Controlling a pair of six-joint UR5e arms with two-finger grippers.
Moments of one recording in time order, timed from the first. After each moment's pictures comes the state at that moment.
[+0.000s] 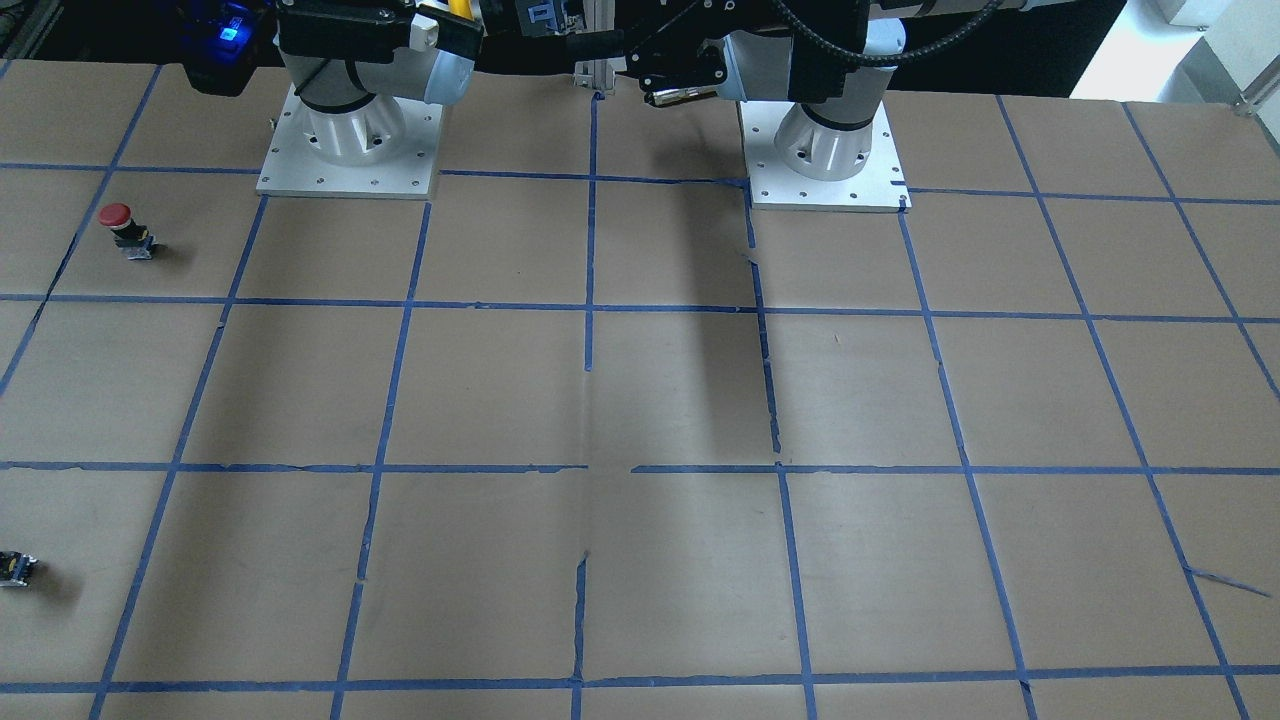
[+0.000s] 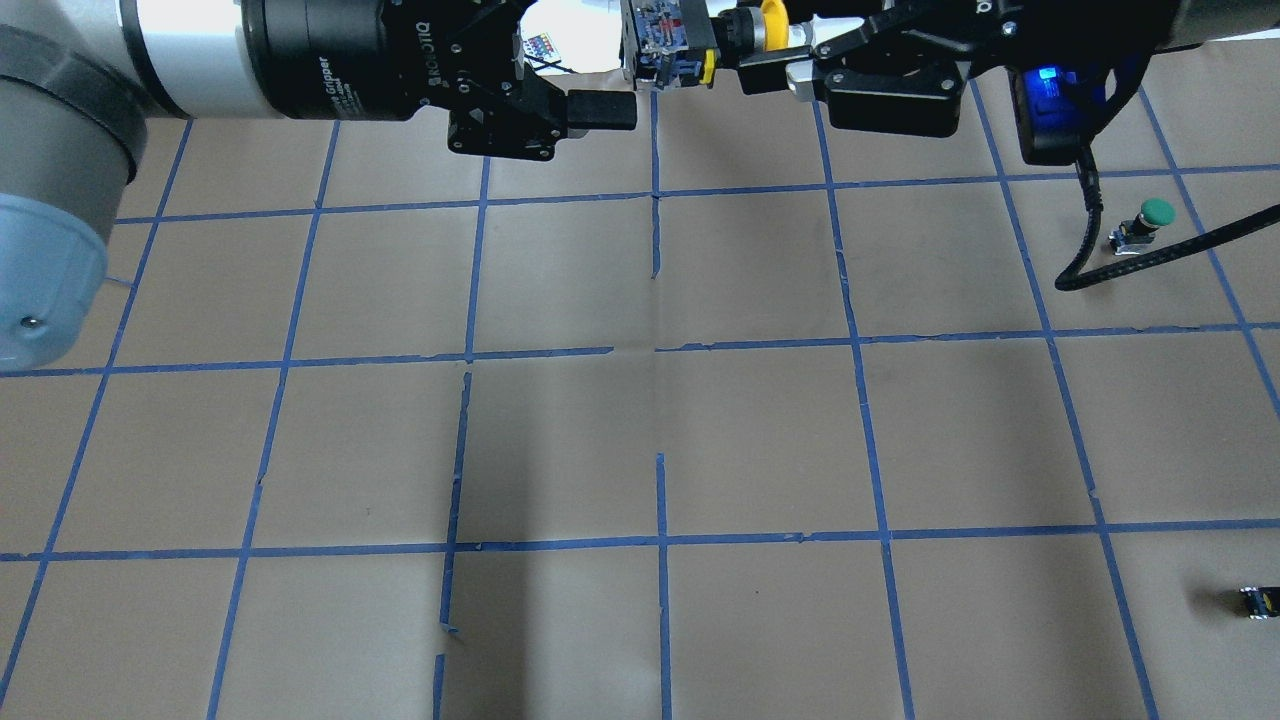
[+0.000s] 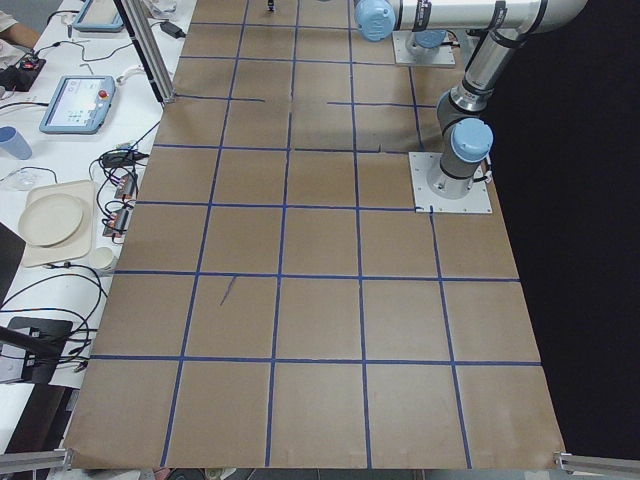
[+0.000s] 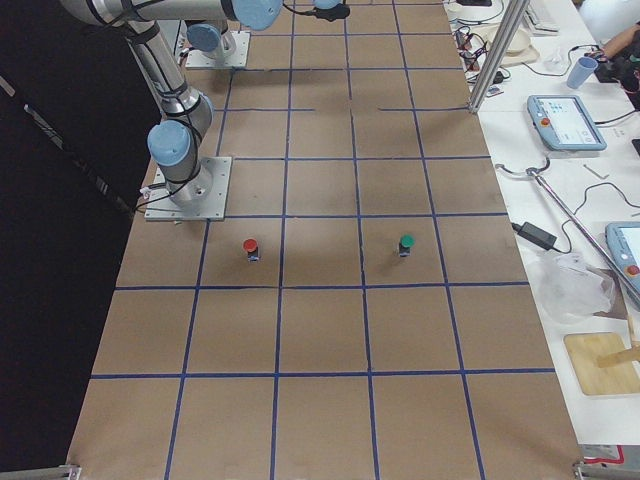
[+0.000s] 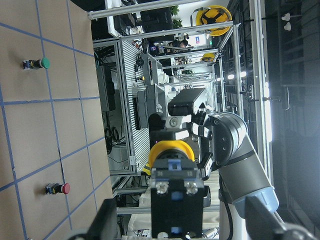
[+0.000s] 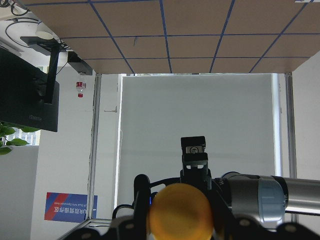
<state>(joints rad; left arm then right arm) -1.54 -1.46 -1.72 -1.49 0.15 0.04 1.37 -1.71 1.59 -1.15 -0.32 1.19</state>
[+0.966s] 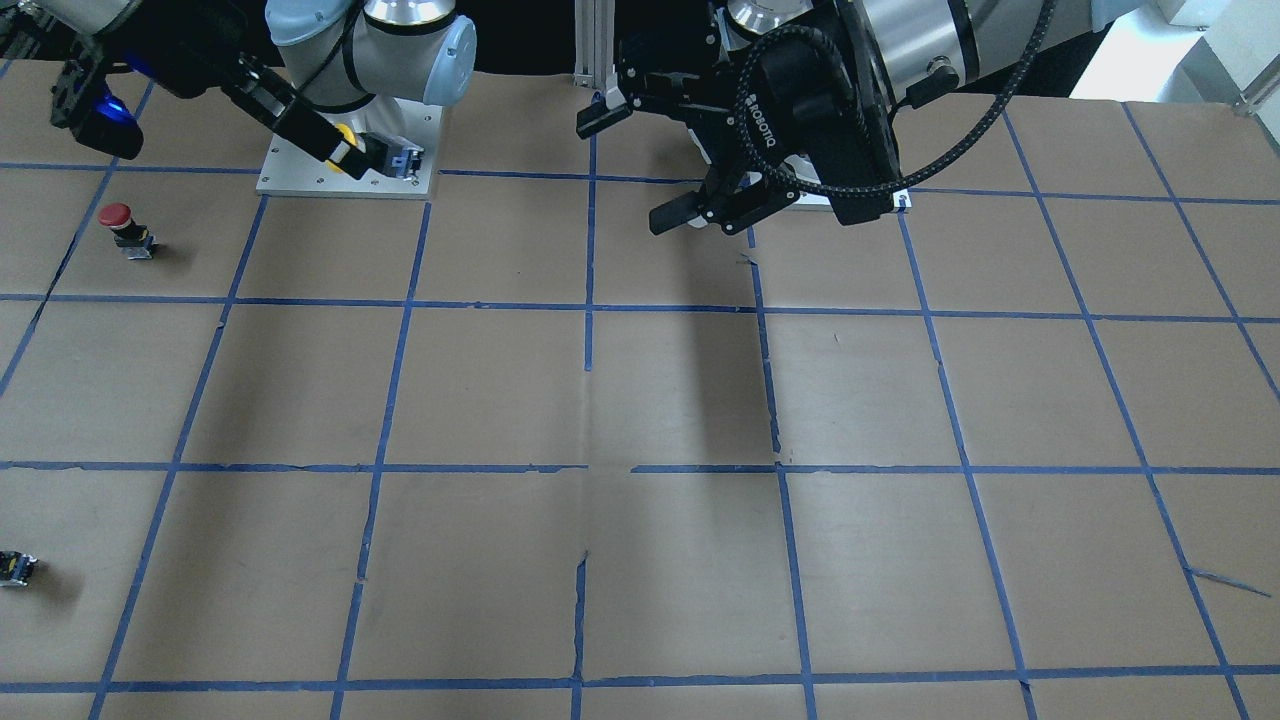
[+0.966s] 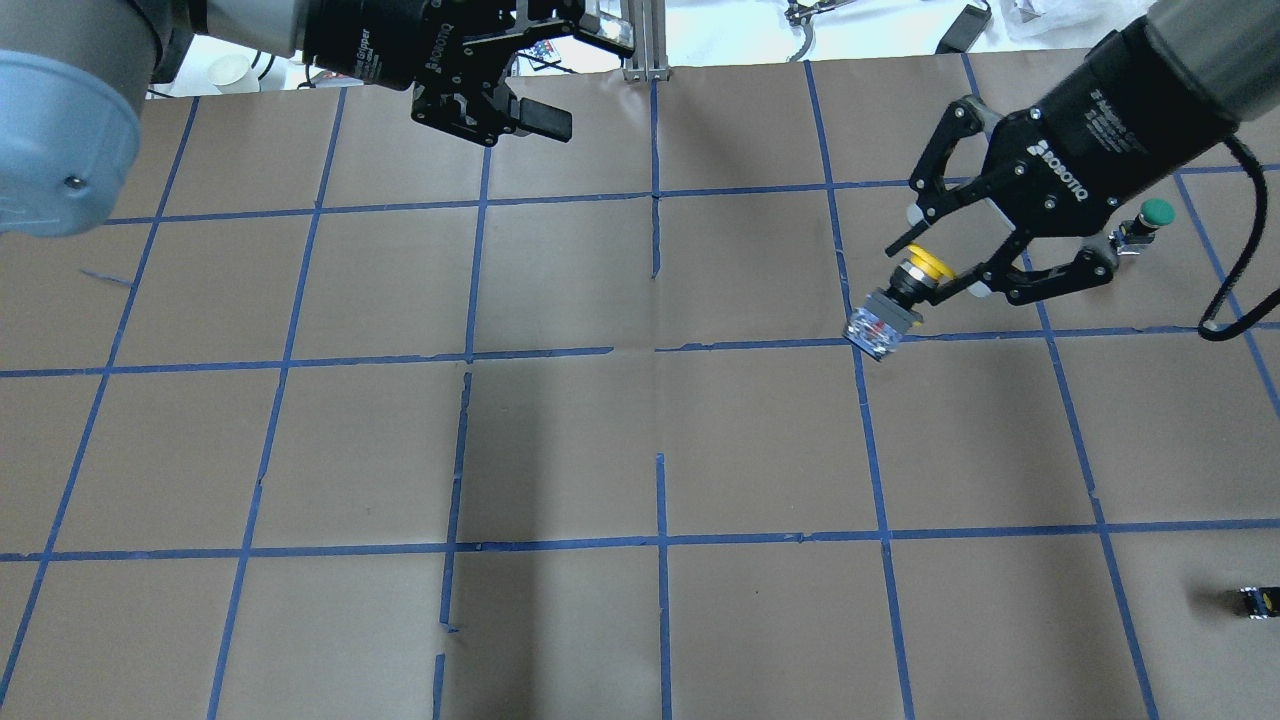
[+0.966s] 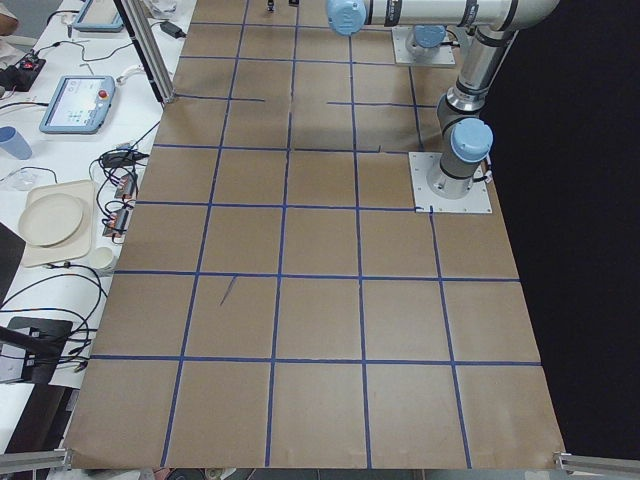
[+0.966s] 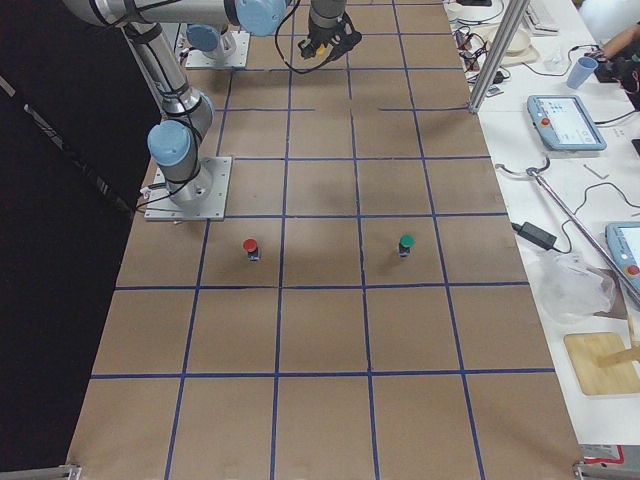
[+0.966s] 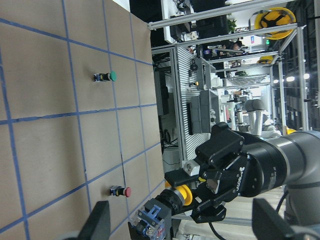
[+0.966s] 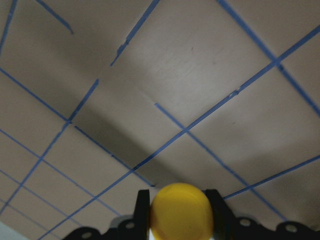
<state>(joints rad) -1.57 -1.61 -1.54 -1.46 0.65 0.04 1.35 -1.70 1.60 -1.23 -1.16 0.46</state>
